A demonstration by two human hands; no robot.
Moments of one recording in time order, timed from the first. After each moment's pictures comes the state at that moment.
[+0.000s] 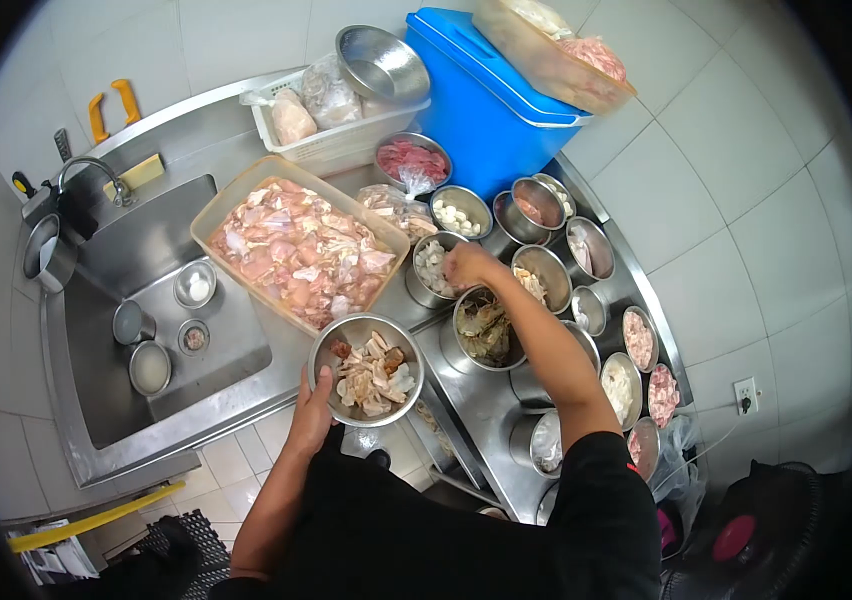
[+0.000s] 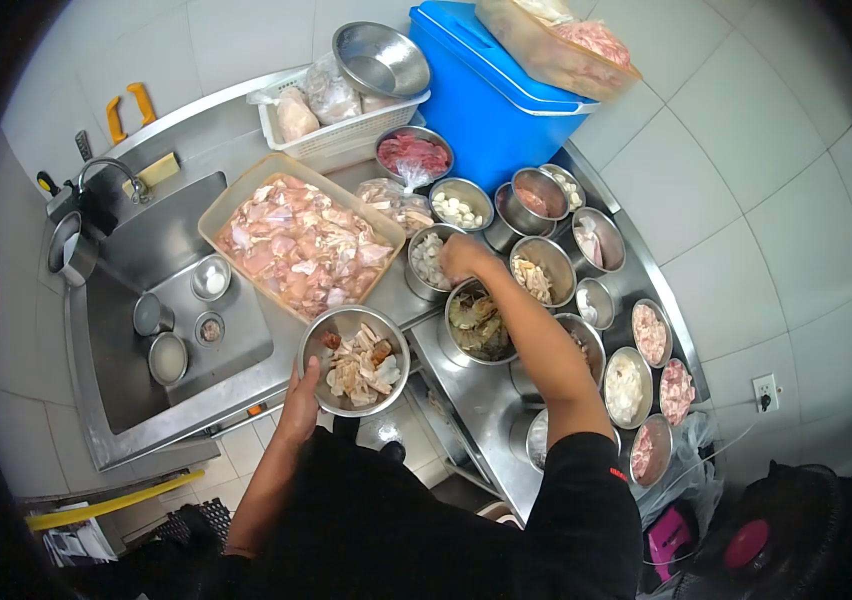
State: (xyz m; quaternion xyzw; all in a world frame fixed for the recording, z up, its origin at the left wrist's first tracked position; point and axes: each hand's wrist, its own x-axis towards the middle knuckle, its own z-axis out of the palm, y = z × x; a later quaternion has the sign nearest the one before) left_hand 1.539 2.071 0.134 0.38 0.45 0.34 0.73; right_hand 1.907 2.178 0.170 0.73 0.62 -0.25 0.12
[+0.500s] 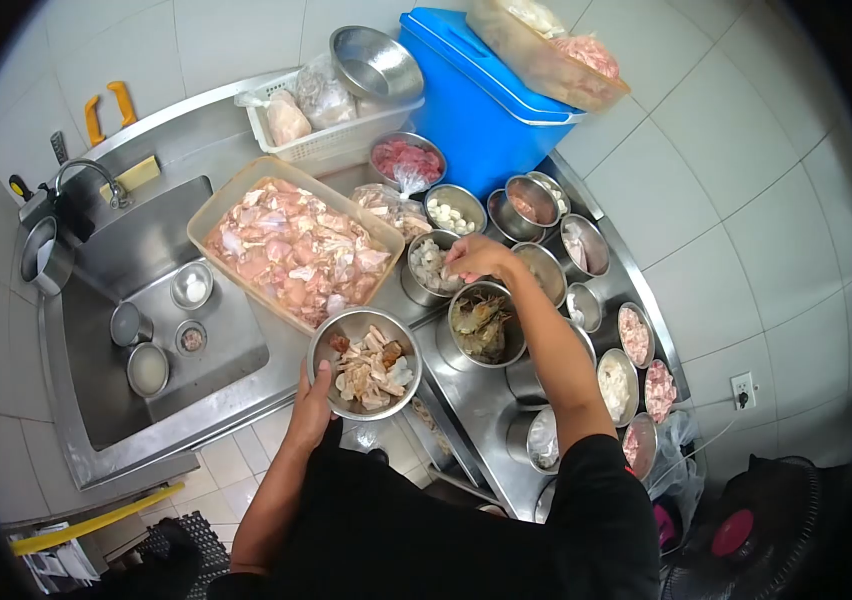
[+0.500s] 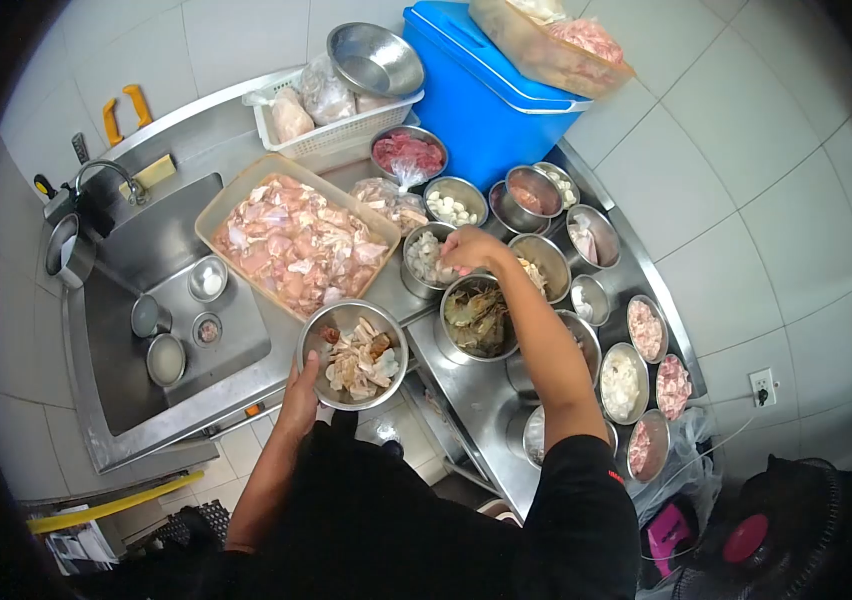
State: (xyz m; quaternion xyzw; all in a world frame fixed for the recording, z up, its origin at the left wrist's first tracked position) left_hand 1.540 2.075 0.150 0.34 0.45 0.31 0.77; right_hand 1.923 2.164 0.192 0.75 0.49 -0.43 -0.11
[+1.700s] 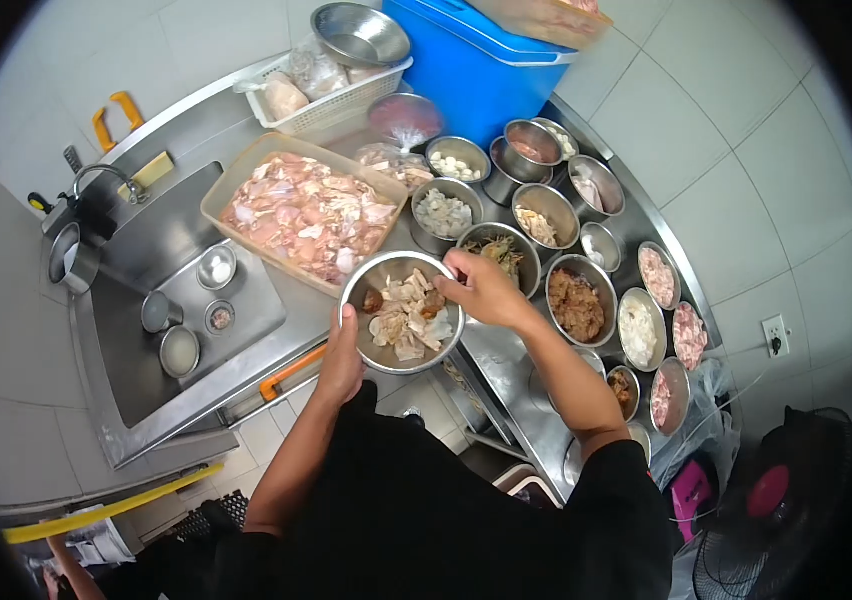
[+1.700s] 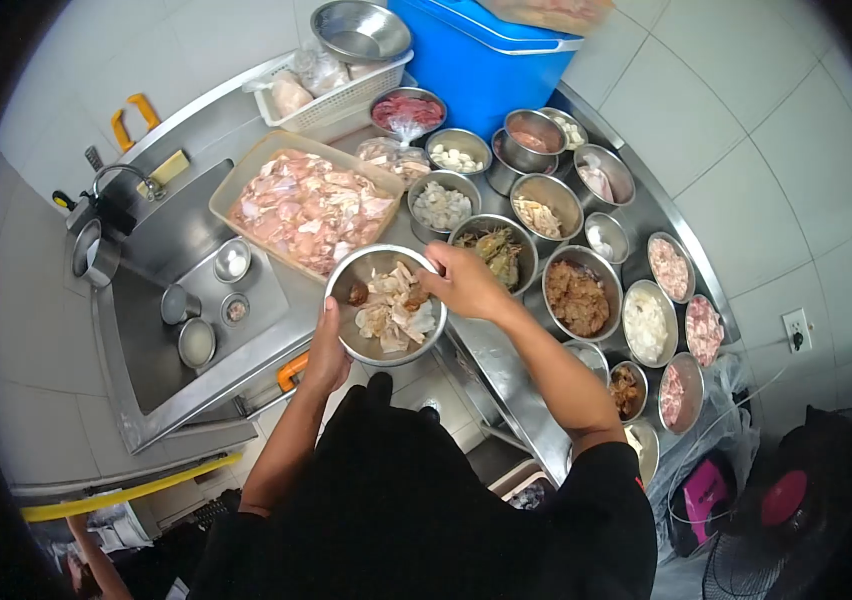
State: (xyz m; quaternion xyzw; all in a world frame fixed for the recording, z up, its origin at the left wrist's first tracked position) left_hand 1.566 2.051 0.150 0.37 0.32 0.35 0.80; right_hand 1.794 2.012 0.234 0.65 0.63 -0.26 -0.32
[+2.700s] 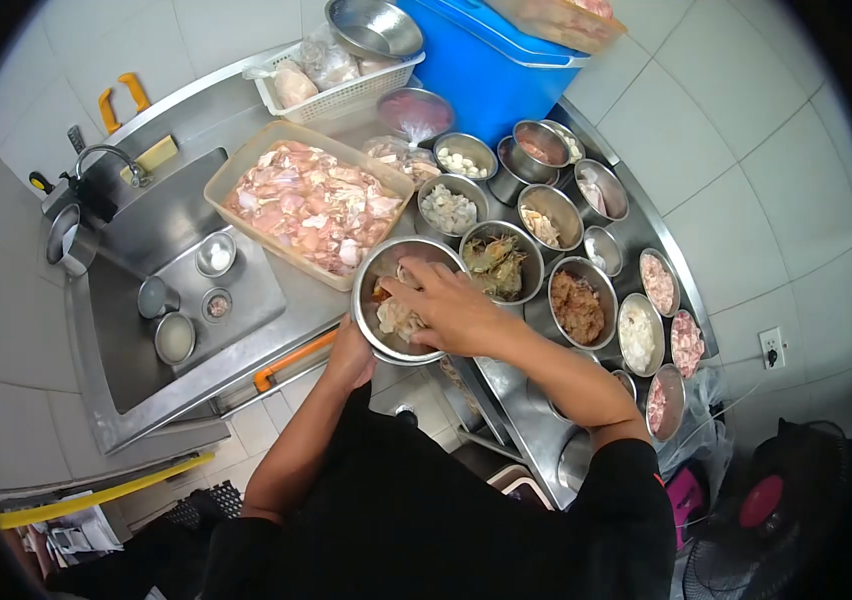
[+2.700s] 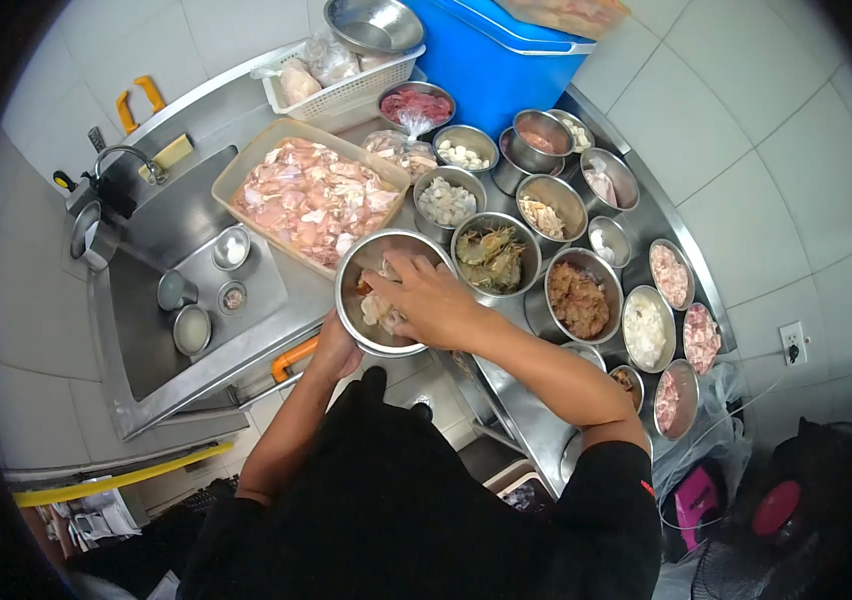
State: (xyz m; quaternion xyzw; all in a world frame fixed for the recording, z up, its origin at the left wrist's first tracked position) left_hand 1.581 2.054 0.145 0.26 0.26 0.34 0.86; right_hand 1.742 2.002 0.256 0.58 0.81 -0.09 -0.05
